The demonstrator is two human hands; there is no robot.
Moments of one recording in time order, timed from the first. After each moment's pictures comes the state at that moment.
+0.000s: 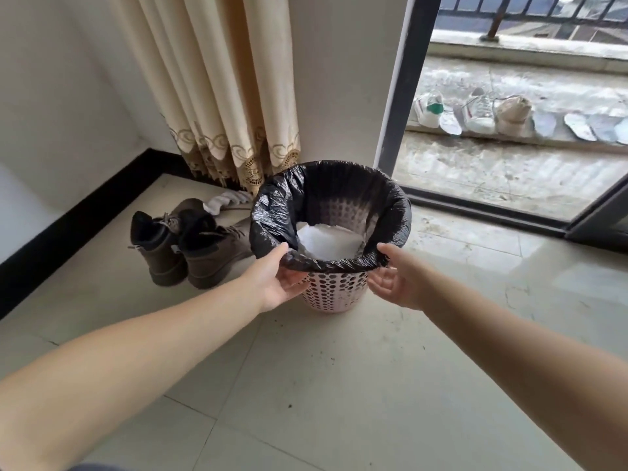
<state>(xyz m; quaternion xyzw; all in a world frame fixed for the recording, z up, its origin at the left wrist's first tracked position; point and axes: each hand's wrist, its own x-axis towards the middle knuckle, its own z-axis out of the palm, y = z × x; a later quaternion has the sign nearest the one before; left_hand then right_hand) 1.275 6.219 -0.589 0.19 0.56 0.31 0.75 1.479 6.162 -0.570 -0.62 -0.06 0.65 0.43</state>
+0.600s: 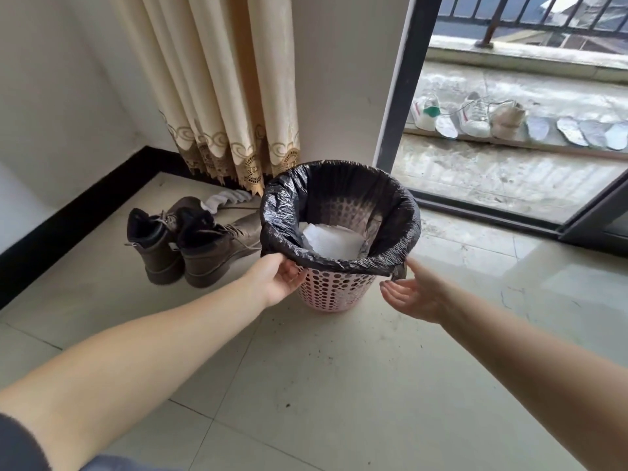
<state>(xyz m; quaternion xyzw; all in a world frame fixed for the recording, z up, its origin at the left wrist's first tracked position) 1.276 6.224 -0.602 0.16 0.56 0.33 0.74 1.499 6.143 -0.591 -0.58 0.04 0.66 0.48</state>
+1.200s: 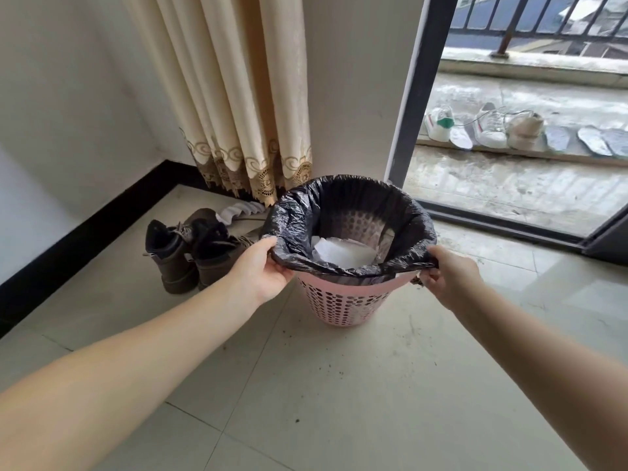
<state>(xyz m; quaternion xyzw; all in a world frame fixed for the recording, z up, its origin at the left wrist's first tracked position) 1.264 6.227 -0.546 0.08 0.49 0.45 0.74 1.521 6.170 -0.571 -0.65 -0.03 0.48 0.59</state>
